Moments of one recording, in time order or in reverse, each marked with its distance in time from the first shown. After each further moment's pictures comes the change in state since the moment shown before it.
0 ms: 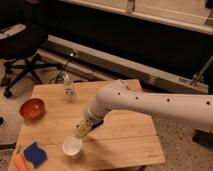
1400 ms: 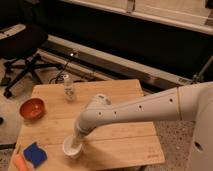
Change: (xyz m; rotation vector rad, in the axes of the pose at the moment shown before) arm 0.015 0.009 0.084 0.041 0.080 -0.126
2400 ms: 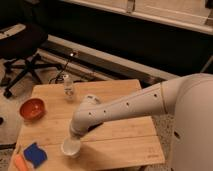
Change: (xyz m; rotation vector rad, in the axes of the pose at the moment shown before) arm -0.009 0.005 0.015 -0.055 0.084 -0.018
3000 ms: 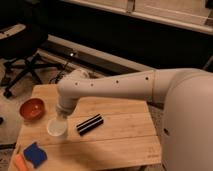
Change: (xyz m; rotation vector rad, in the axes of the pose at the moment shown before) arm -0.094 -0.058 -0.063 -0.037 -0.044 -0.015
